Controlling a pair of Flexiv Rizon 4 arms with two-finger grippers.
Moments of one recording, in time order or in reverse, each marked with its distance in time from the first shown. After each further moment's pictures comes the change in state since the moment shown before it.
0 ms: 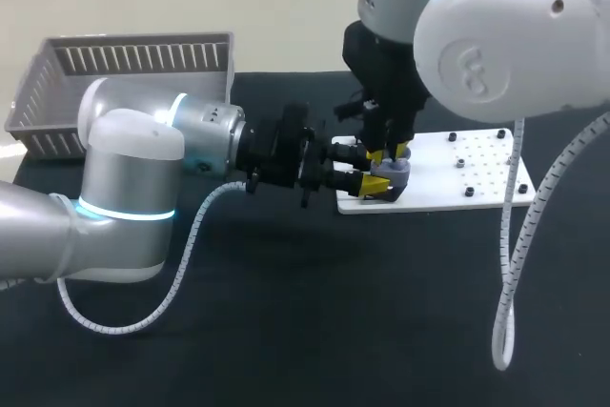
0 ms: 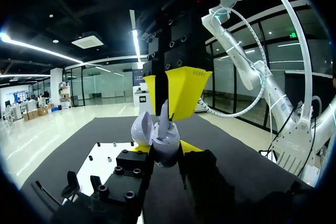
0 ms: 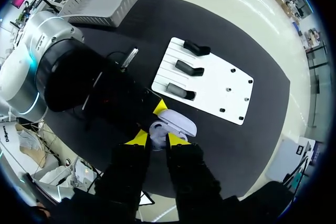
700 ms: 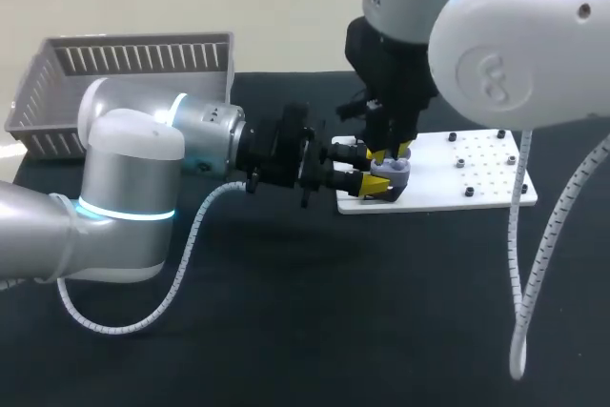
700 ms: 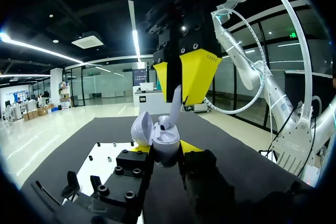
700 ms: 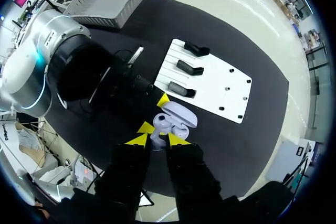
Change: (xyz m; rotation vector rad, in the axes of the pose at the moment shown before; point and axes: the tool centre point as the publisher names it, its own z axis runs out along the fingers) left arm 0.000 0.000 0.000 0.000 0.000 0.000; right arm 0.008 0.004 -0.010 0.000 -0.025 -0.010
